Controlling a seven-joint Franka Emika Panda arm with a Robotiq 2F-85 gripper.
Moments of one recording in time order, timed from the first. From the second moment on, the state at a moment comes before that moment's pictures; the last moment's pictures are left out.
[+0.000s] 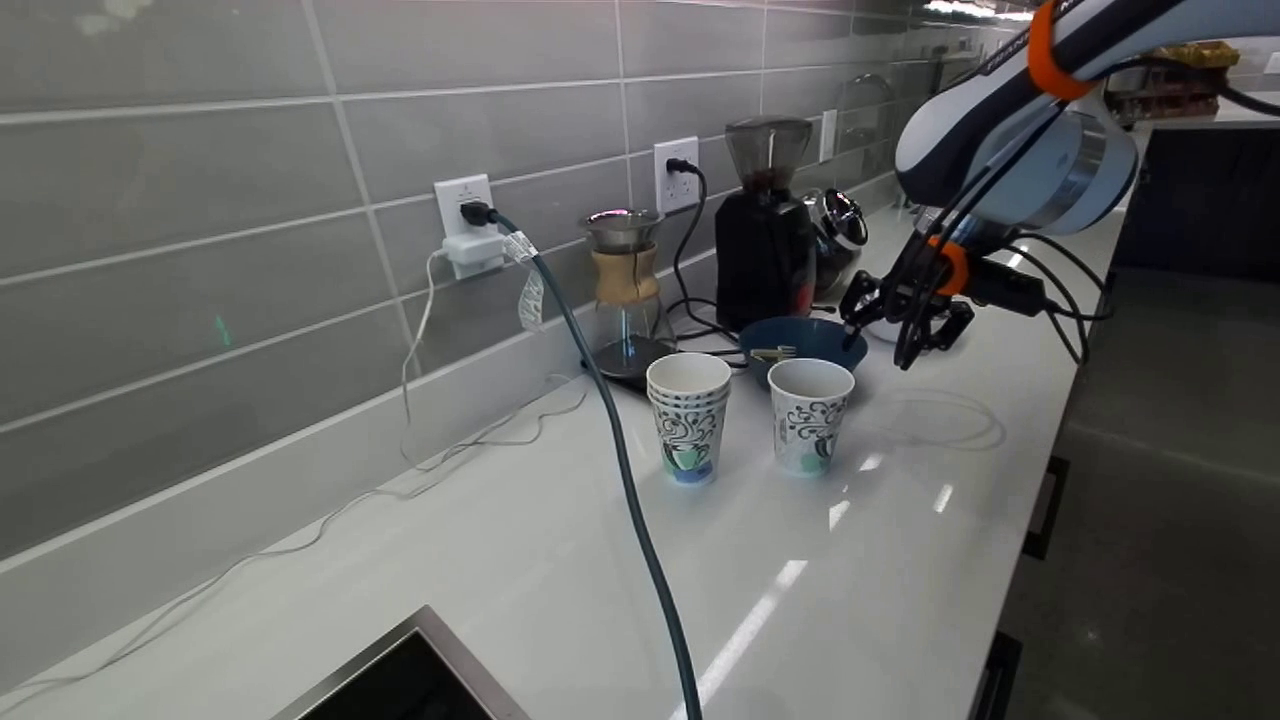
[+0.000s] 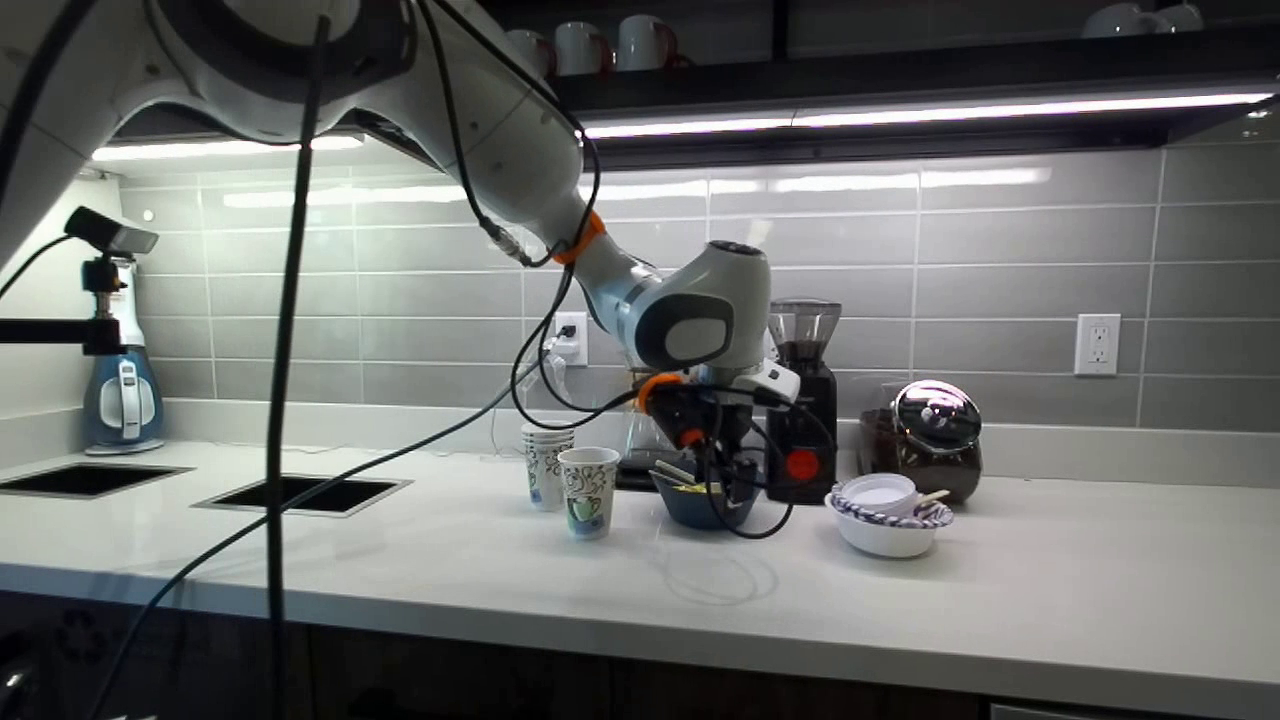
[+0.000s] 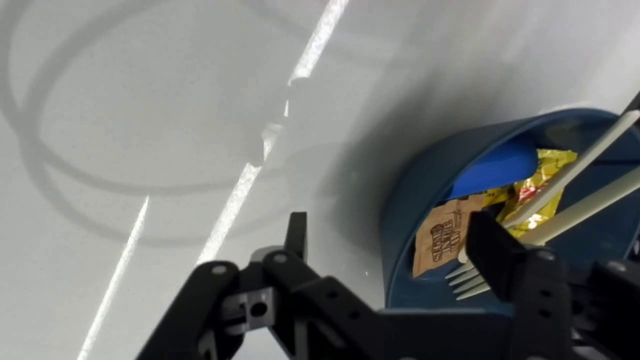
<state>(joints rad) 0.06 0.55 0.08 -1.70 0.33 2.45 0.09</state>
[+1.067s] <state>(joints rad) 0.04 0.64 0.08 -1.54 0.28 2.34 0.09</state>
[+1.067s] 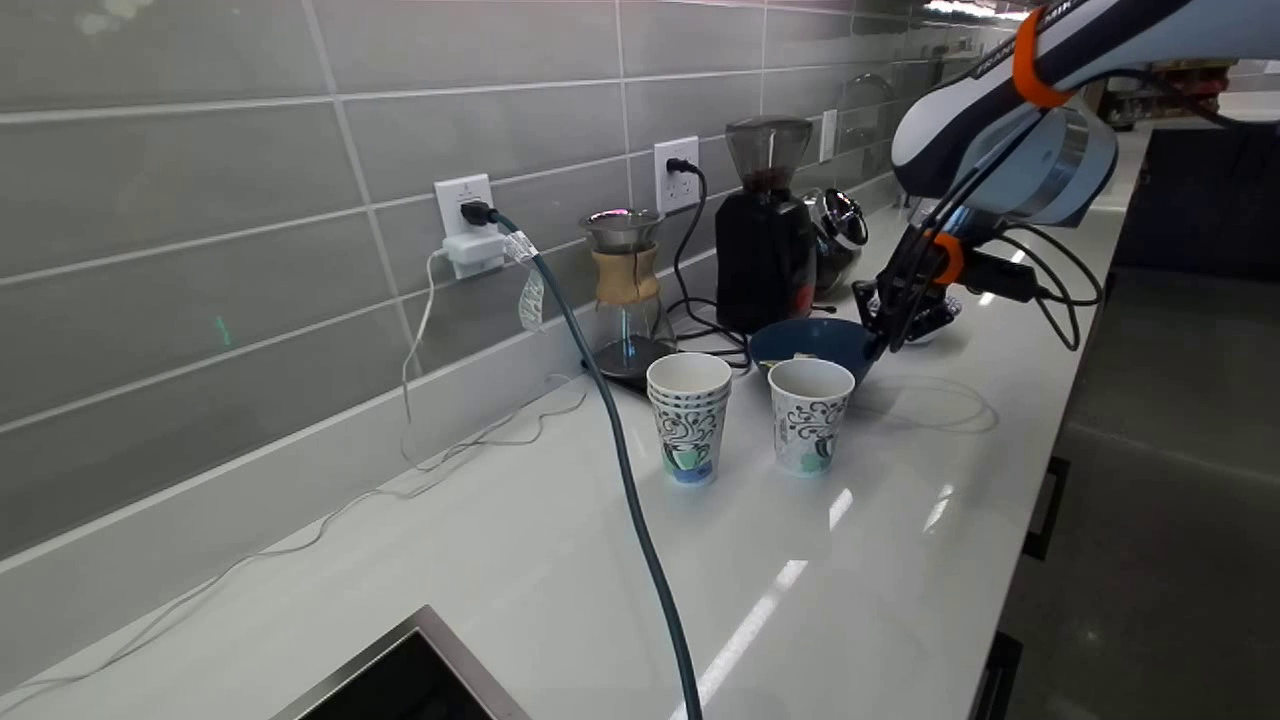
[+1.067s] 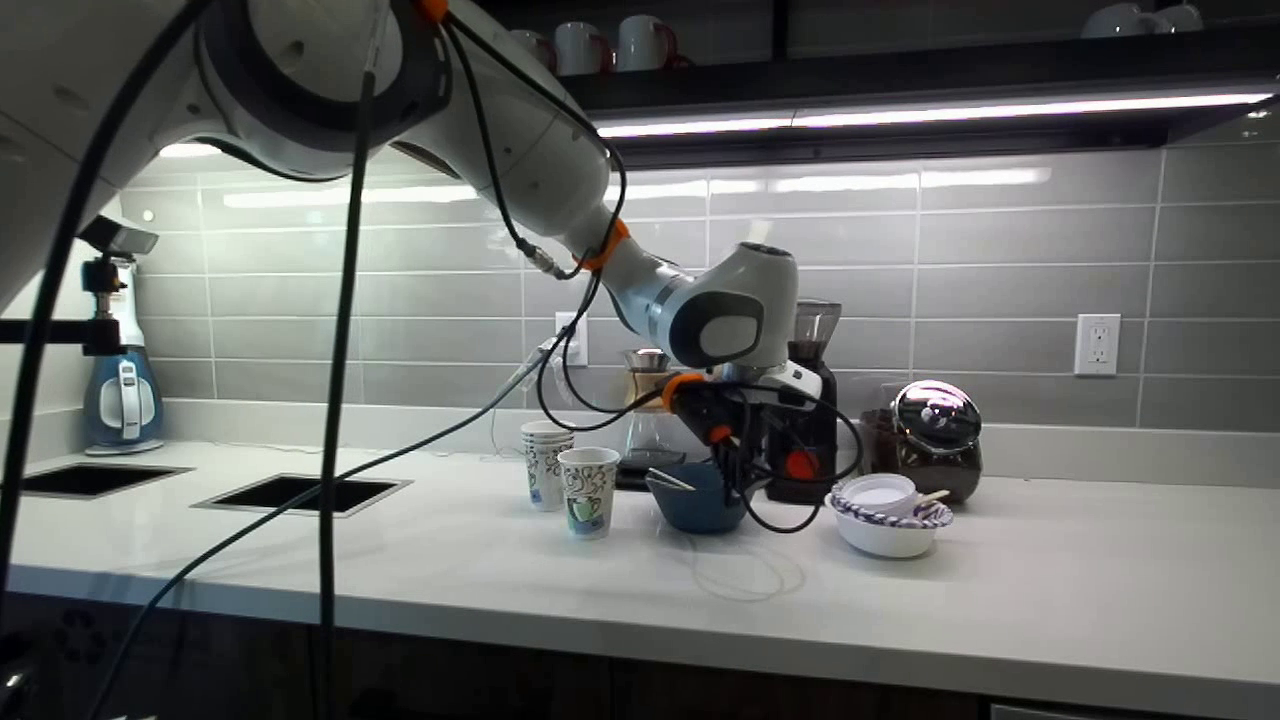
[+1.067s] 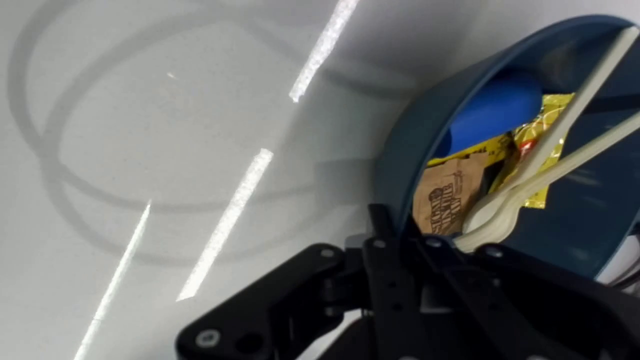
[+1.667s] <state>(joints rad) -0.07 0.52 0.05 -1.68 0.26 2.27 -0.10</state>
